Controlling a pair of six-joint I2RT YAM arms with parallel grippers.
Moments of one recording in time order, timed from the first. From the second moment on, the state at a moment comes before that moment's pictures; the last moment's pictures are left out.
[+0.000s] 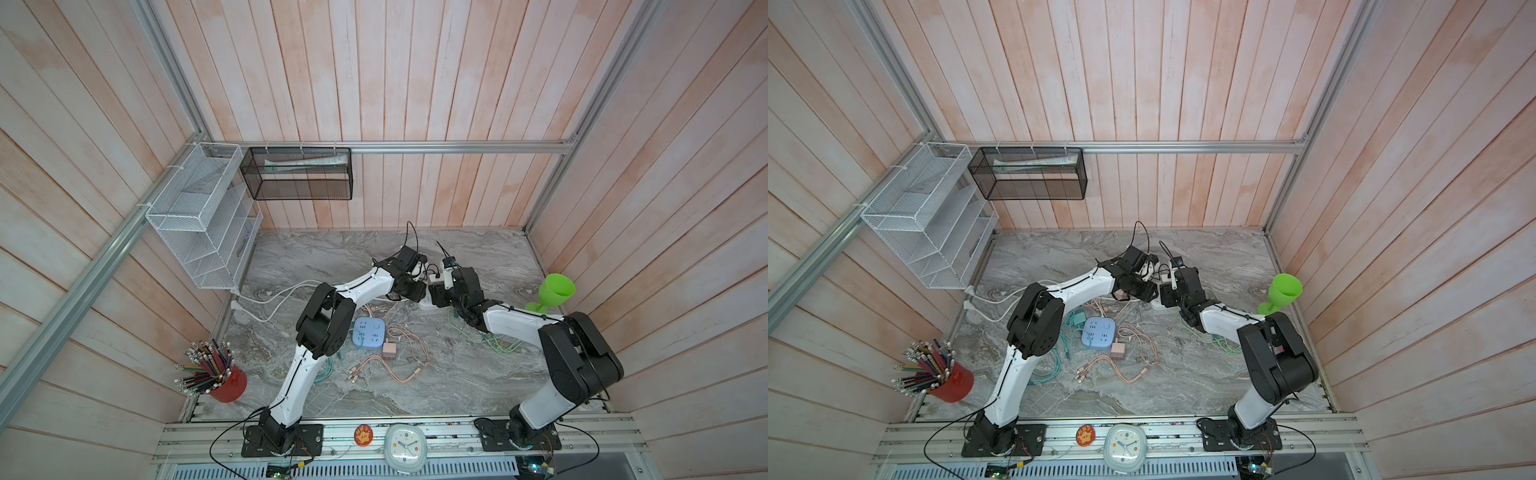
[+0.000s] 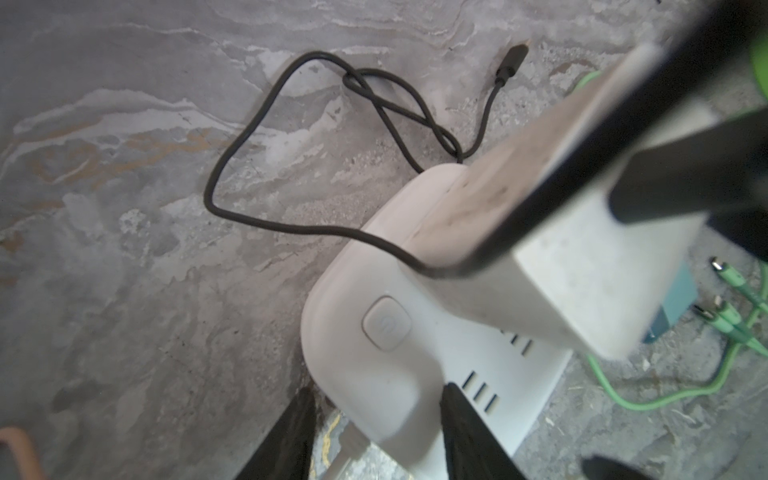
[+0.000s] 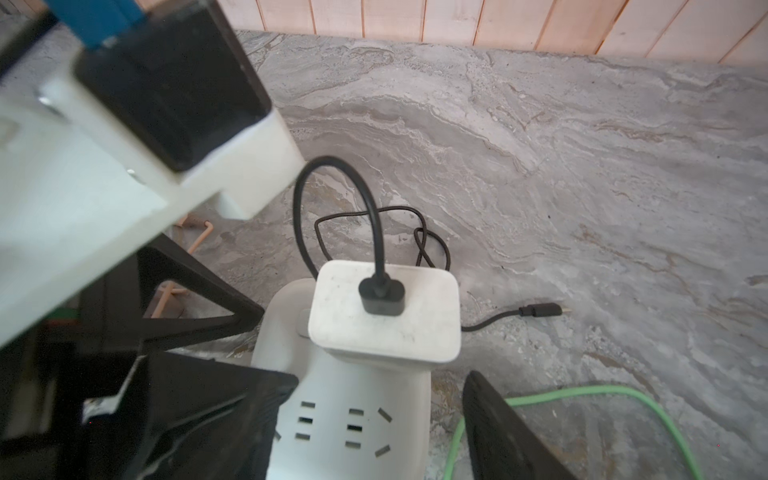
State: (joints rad) left arm -0.68 2.32 1.85 -0.54 0.23 -0.11; right arm 0.45 1.63 0.80 0.22 0.07 0.14
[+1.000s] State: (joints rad) left arm -0.67 2.32 1.85 -0.53 0.23 -0.11; right arm 0.45 1.74 0.89 0.23 0.09 0.10
